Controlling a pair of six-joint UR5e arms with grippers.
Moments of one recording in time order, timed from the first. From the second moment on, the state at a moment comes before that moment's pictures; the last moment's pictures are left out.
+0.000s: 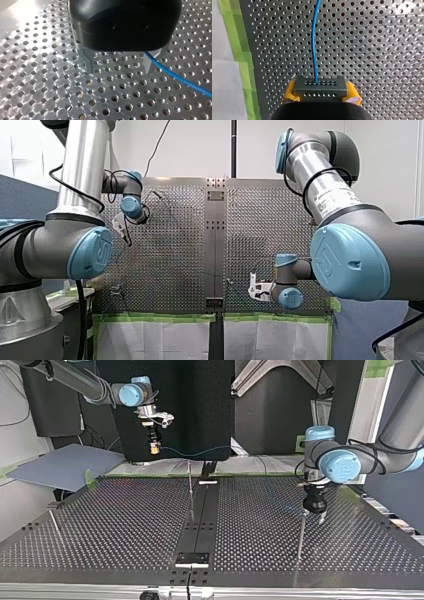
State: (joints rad) left arm 0.06 -1.79 -1.75 -2.83 -1.64 -2.14; right arm 1.94 -0.75 1.97 -1.13 1.45 1.63
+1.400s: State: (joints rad) left arm 0.11 -1.64 -1.89 -2.64 -1.48 -2.43; right arm 1.95 -0.75 1.97 -1.14 1.45 1.63
